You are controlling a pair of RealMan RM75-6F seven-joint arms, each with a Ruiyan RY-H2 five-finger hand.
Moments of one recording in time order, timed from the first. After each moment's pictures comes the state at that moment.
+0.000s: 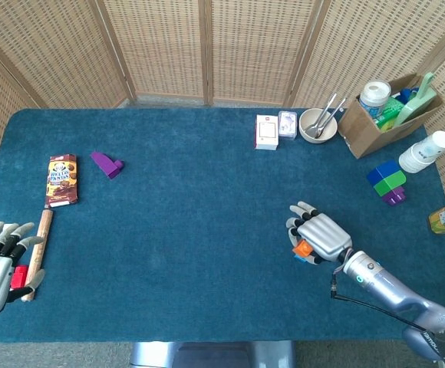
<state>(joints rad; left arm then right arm) -0.04 -1.08 0.01 -1.81 1.58 1.55 0.16 0.74 -1.10 -0.05 -1.64 -1.53 0.89 0.06</state>
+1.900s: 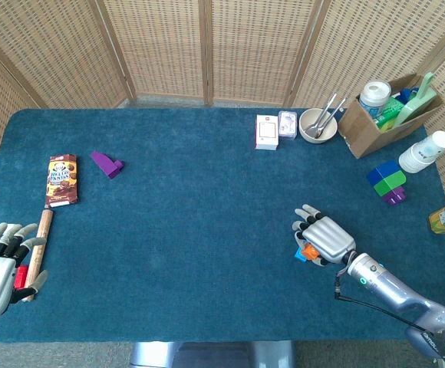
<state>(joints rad) -0.03 -1.09 0.00 -1.83 1.59 1.54 0.18 0.69 -1.17 -0.06 -1.51 -1.61 0.89 0.06</state>
